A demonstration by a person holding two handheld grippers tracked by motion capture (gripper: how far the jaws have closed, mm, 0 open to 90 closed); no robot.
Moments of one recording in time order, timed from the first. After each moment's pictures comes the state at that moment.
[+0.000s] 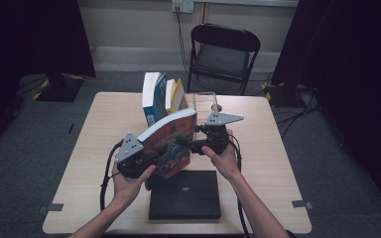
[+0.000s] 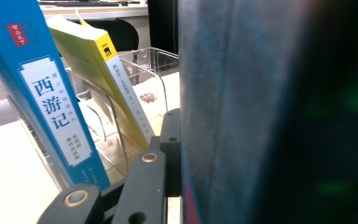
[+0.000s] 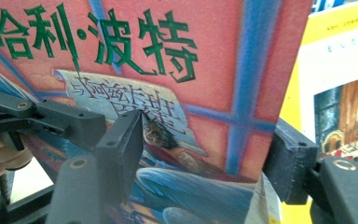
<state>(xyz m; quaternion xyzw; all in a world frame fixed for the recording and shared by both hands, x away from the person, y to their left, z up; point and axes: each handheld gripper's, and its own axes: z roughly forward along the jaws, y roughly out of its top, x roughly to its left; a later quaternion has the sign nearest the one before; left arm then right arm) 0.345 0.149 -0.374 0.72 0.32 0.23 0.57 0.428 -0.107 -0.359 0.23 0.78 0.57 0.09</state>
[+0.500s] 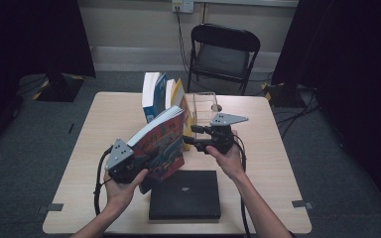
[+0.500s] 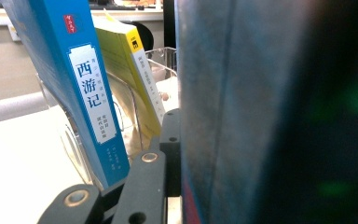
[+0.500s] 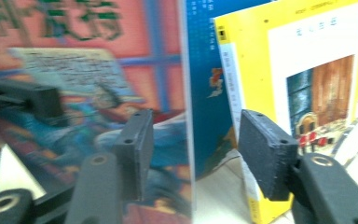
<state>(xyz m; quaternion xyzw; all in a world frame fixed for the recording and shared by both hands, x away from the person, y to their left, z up) 0.330 0.166 -0.380 0.70 0.34 0.25 0.58 0.433 -0.122 -0.366 0.25 0.78 0.56 0.10</state>
